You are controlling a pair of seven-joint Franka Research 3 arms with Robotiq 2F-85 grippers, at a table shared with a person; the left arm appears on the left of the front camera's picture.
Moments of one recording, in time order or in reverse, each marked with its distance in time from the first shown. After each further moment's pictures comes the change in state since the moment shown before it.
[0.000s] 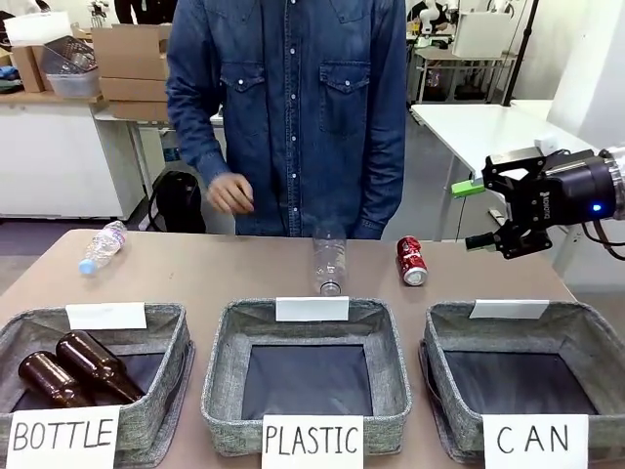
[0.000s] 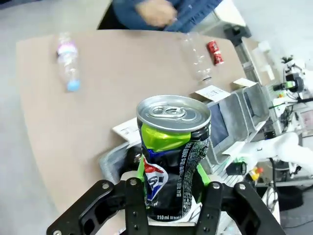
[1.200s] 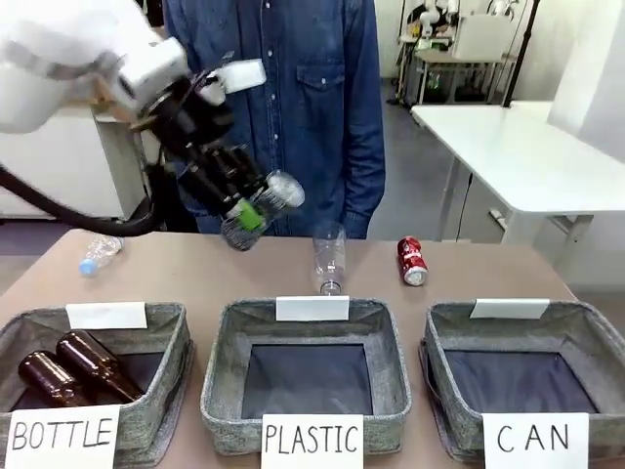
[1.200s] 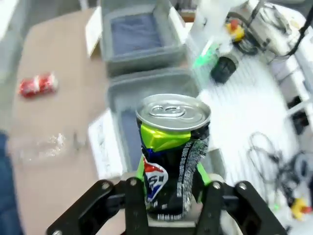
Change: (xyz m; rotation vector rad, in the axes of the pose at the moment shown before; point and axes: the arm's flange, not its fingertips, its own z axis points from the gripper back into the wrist) left arm 0.077 -0.274 -0.353 -0.582 0.406 -1.214; right arm -0.103 0.027 0.216 -0.060 -0.292 0.042
